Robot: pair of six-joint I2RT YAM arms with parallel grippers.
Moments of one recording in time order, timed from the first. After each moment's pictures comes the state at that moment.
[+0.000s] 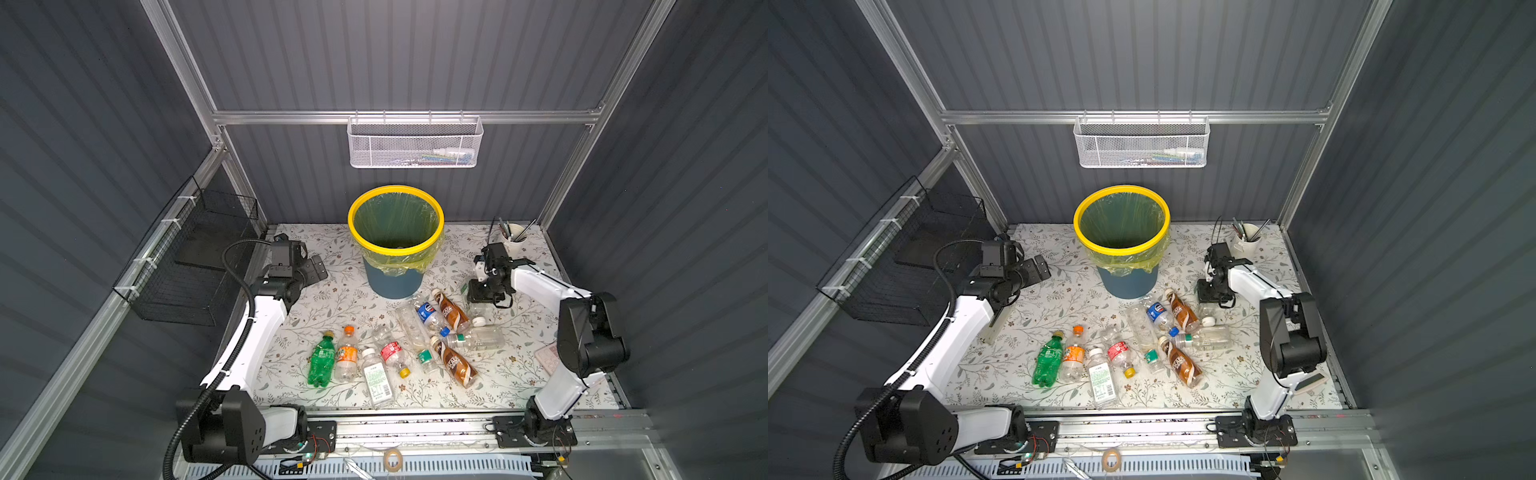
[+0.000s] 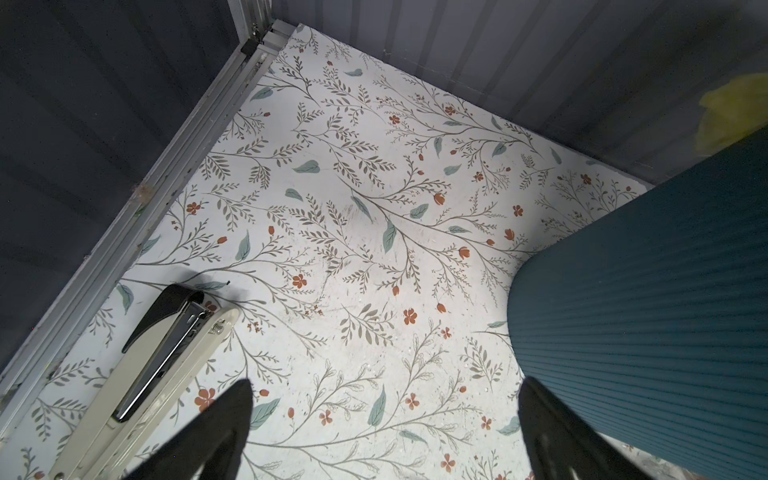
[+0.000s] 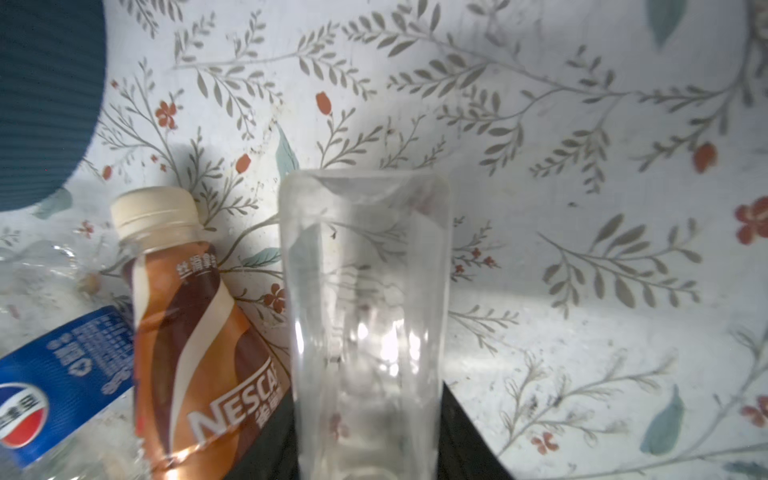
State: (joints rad) left arm -0.10 1.28 1.10 -0.55 -0.13 -0.39; right arm 0.17 1.71 1.17 -0.67 -0.14 0.15
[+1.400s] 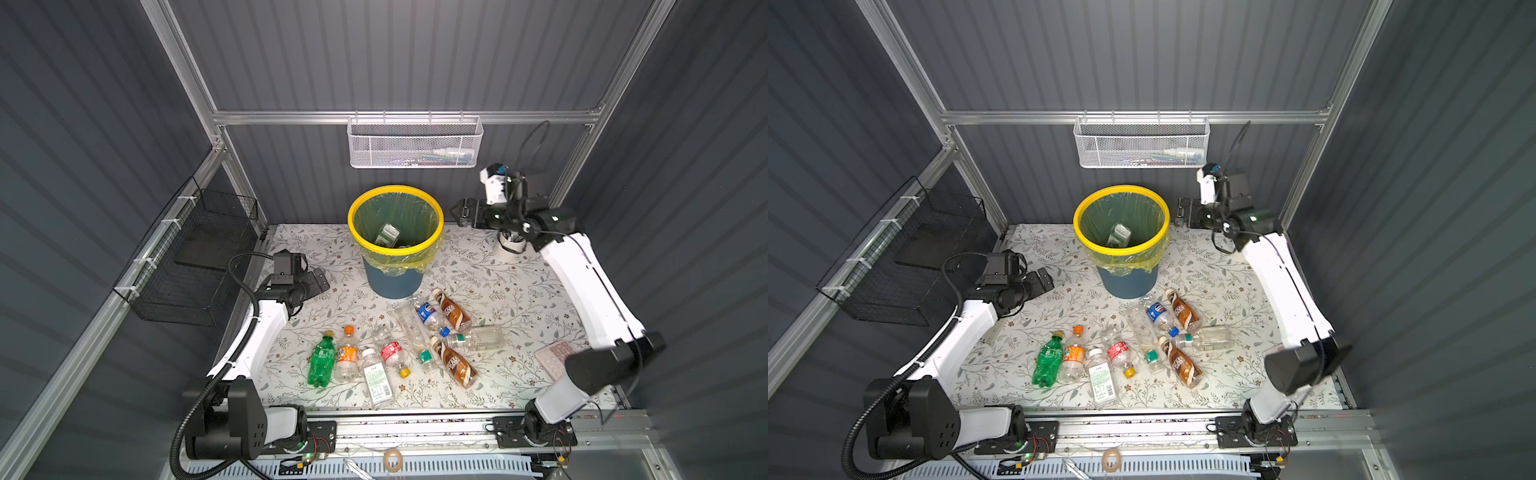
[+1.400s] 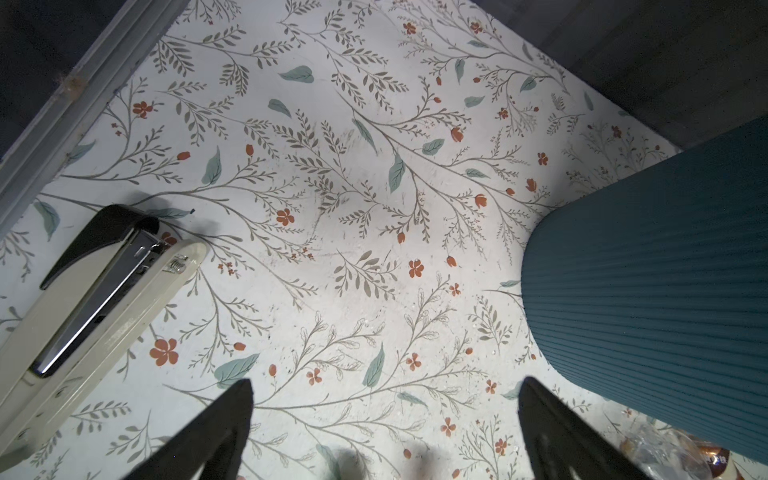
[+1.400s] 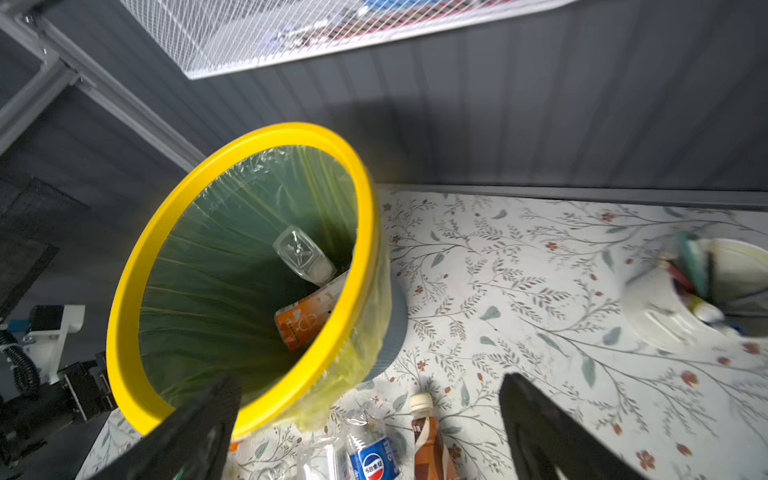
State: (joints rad) left arm -0.06 1.28 0.98 -0.51 -0.02 -0.46; right arm 0.29 1.53 1.82 -0.81 -0.14 0.29
